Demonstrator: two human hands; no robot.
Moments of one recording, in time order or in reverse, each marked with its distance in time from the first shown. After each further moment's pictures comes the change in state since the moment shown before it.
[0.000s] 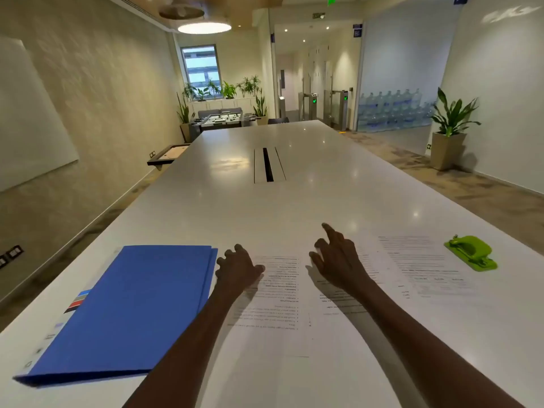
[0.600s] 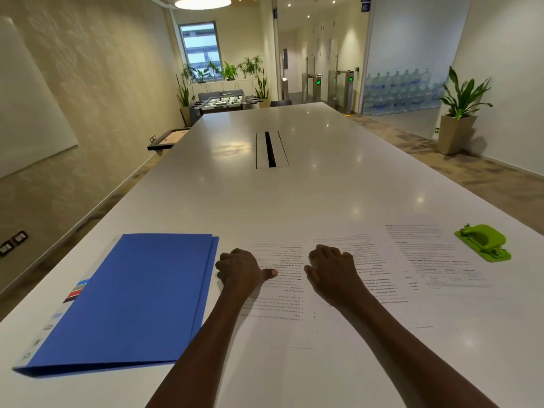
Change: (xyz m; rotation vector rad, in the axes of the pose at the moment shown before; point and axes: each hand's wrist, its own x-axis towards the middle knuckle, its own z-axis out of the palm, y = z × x) left_hand -0.013 0.004 0.016 0.231 -0.012 -0.156; right_hand -0.033 -0.017 0.037 -0.045 -0.047 -0.006
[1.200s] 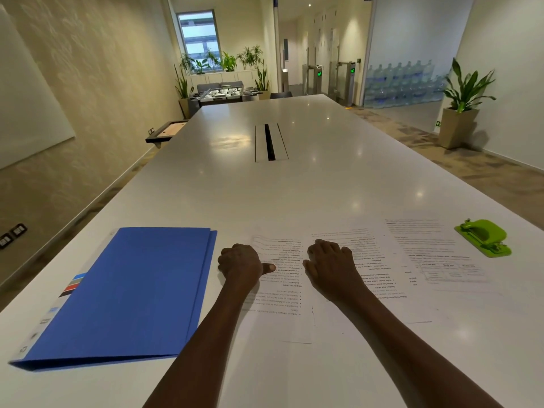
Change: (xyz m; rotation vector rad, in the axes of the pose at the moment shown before) left_hand -0.002 0.010 -0.004 -0.052 -0.010 -0.029; right_hand -0.001 -0.001 0.001 0.011 -0.002 0.012
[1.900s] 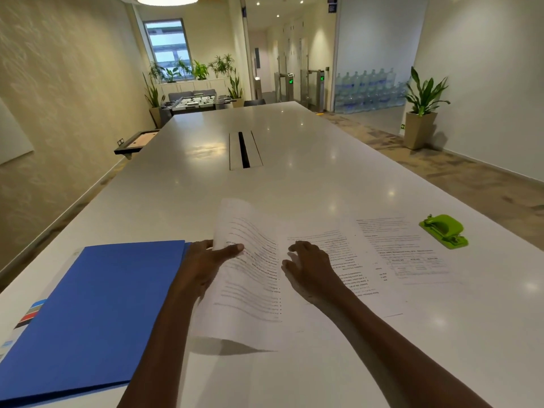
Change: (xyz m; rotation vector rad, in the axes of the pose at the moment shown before) left_hand -0.022 -0.032 -0.053 -1.161 -0.255 0.153; right_hand -0.001 -0.005 -0.027 0.357 -0.052 0.157
